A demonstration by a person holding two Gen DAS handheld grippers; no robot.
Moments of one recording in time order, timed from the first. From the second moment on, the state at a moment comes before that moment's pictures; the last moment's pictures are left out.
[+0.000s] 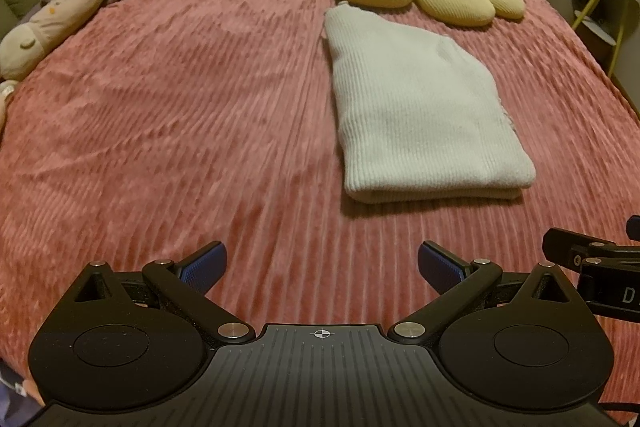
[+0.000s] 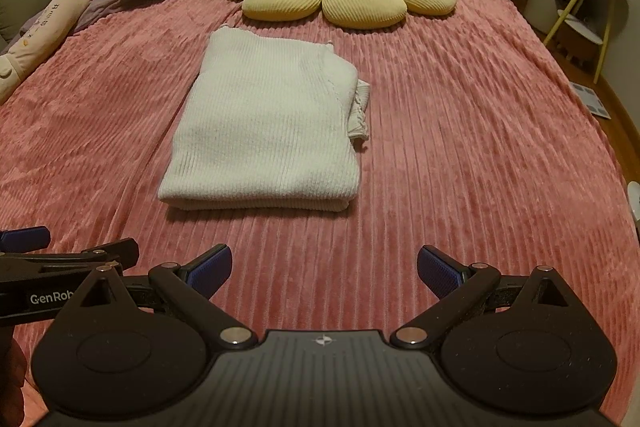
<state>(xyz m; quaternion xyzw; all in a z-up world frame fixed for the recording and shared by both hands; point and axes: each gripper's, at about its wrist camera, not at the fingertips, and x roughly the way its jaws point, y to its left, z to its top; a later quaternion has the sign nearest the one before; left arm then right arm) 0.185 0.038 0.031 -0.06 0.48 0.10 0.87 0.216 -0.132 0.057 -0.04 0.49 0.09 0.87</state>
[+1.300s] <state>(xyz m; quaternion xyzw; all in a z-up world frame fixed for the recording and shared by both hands) 0.185 0.040 0.026 -0.06 0.49 0.10 0.86 0.215 -0.134 0.060 -0.04 0.48 0.10 0.87</state>
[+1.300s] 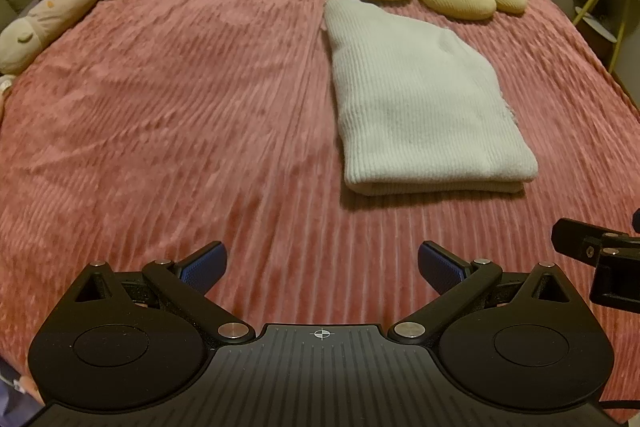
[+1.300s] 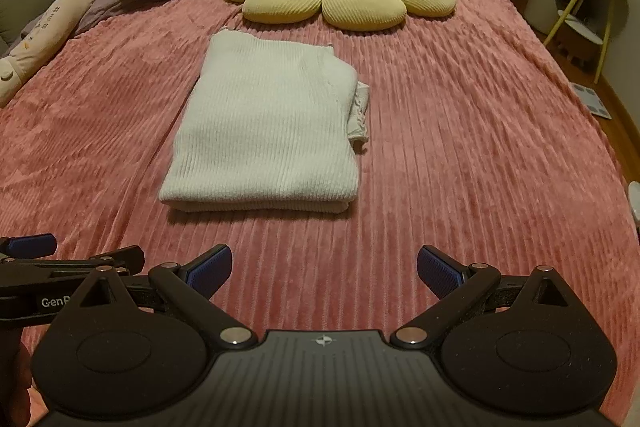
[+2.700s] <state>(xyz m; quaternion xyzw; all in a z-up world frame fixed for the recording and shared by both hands) 0.184 0.031 0.029 -0.05 0.49 0.09 0.87 0.213 -0.137 0.064 -0.03 0.48 0.10 0.87</state>
